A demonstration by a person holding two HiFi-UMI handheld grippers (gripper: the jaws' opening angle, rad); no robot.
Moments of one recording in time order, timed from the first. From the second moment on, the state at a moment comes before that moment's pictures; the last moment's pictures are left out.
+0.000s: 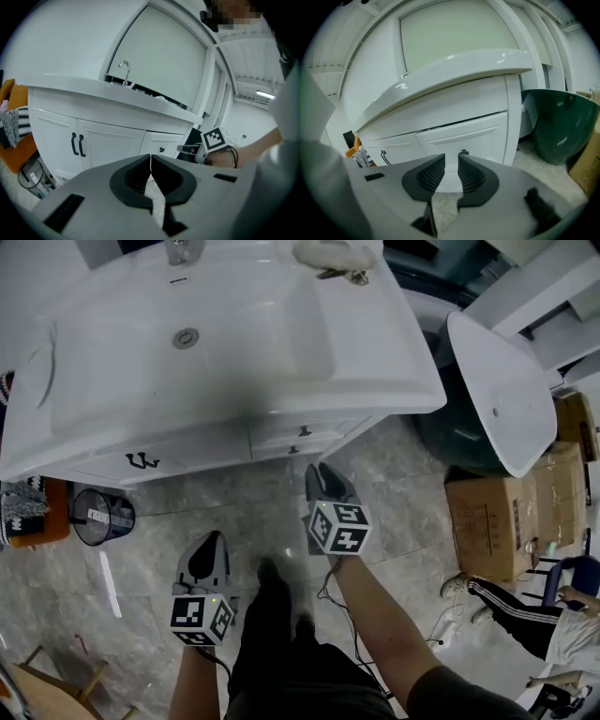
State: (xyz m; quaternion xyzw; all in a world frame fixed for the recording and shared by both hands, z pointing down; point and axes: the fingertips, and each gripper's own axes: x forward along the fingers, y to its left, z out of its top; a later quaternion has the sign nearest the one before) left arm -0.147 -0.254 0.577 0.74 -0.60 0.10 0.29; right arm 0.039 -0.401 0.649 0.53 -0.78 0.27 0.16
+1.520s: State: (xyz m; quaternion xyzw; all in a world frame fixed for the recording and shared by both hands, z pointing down) left arm -0.068 0.059 0.330 0.78 -0.61 0.05 0.15; right arm 0.097 -0.019 0.390 0.44 -0.87 0.17 0.11
